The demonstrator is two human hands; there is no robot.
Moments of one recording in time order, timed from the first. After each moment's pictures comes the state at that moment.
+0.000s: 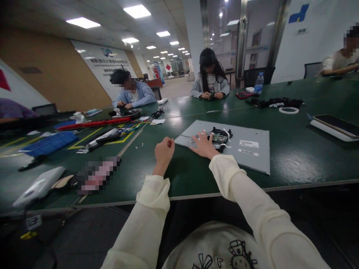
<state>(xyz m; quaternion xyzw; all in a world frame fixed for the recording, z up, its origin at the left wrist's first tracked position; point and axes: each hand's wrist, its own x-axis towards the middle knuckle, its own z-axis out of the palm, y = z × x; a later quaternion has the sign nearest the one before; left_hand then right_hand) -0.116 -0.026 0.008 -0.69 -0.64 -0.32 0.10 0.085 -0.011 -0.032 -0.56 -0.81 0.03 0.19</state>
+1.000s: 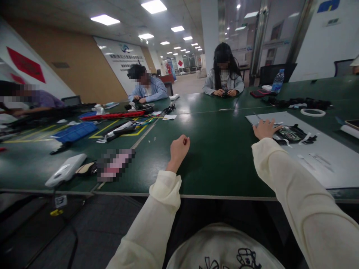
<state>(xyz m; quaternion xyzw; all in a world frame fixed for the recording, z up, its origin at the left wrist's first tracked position) -0.109 -0.032 -0.001 -0.71 -0.64 -0.28 0.09 0.299 0.074 -0.082 -0.83 -0.52 -0.07 0.19</state>
